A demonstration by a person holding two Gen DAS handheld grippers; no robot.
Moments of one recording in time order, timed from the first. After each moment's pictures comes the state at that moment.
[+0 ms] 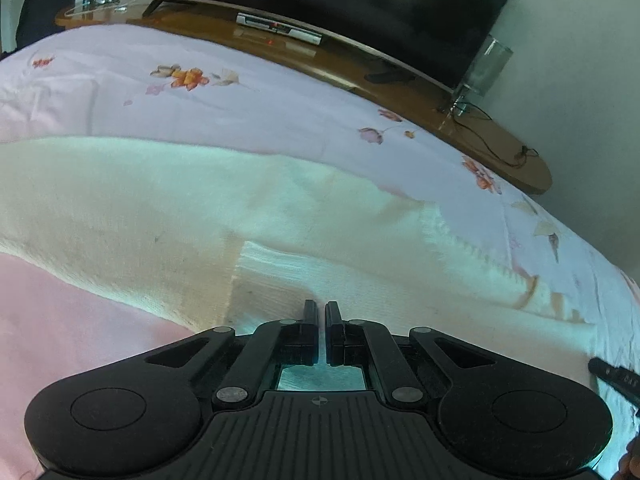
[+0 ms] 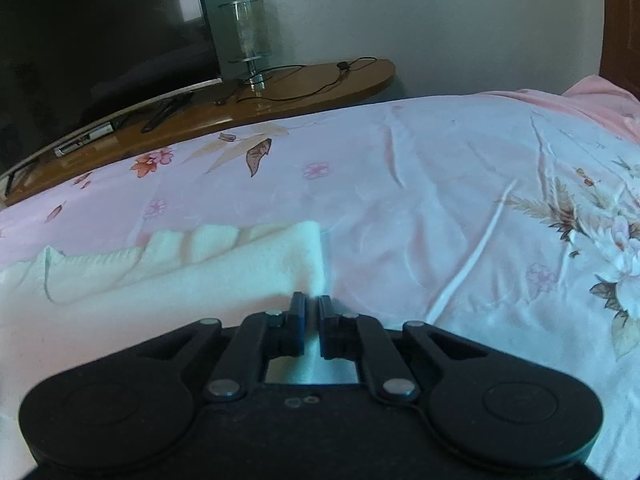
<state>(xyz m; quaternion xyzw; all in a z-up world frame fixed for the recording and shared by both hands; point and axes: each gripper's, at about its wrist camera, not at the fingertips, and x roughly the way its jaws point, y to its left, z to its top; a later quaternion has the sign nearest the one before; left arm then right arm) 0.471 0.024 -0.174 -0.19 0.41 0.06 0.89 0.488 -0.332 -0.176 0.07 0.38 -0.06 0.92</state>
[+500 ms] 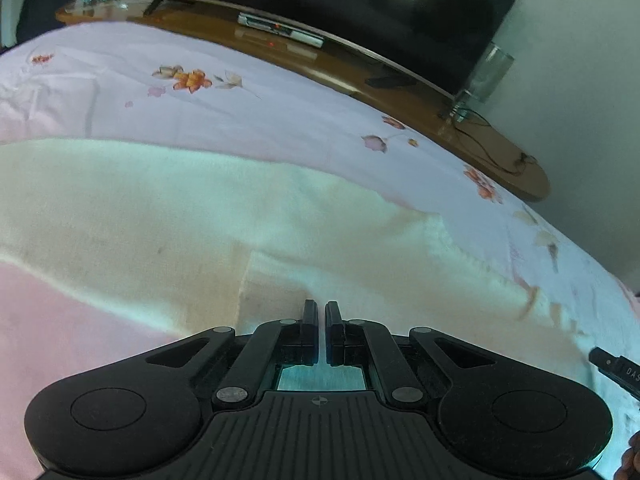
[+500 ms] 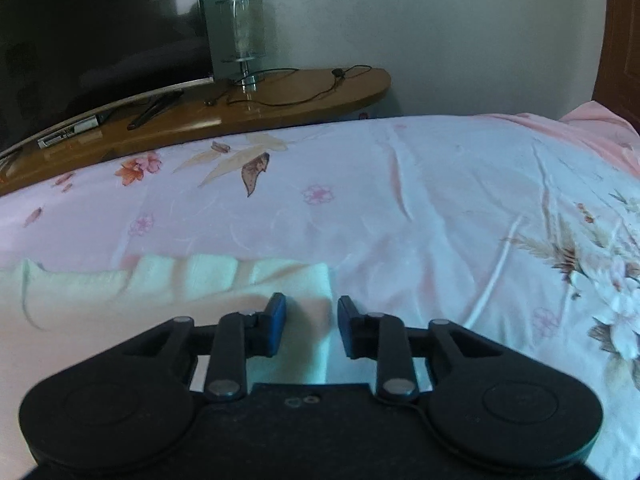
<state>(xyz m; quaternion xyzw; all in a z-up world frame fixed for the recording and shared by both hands) 0.472 0.041 -0.176 -0.21 0.41 0.05 0.89 0.500 -0.317 -0.164 0.05 0.36 -0.07 0.93</state>
